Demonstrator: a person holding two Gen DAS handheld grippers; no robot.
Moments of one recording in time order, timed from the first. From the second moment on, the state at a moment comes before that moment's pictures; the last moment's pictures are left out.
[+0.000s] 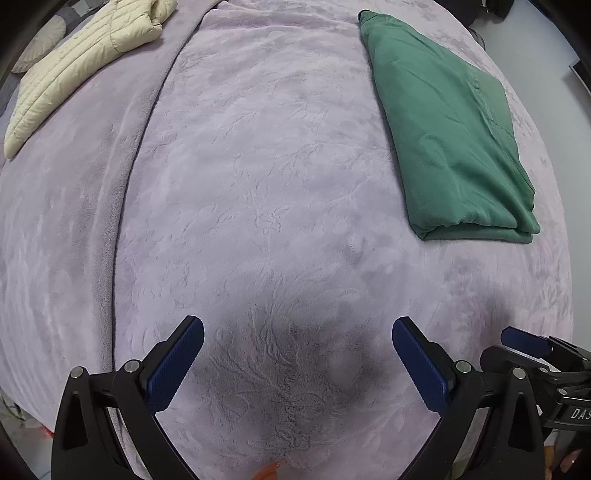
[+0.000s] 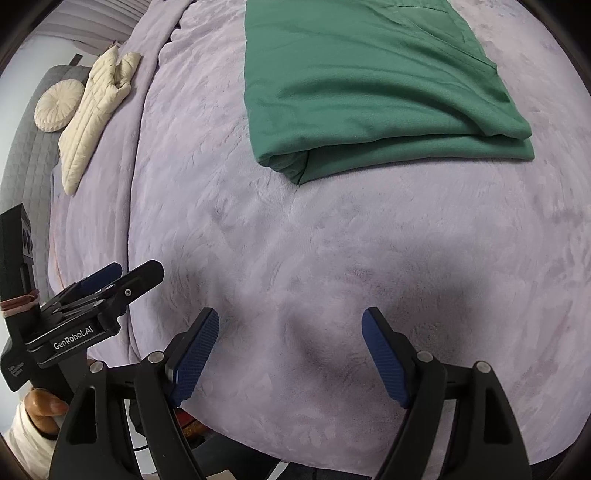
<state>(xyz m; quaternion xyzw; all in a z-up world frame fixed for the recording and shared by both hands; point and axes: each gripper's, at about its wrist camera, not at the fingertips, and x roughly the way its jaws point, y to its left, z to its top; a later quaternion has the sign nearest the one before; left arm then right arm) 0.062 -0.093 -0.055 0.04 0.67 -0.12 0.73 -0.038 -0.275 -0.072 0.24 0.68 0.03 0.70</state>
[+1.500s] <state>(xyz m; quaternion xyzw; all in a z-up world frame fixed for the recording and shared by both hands) 0.123 -0.208 -0.070 0.04 0.68 -0.11 0.72 0.002 -0.448 -0.074 0.24 0.67 0.01 0.70</state>
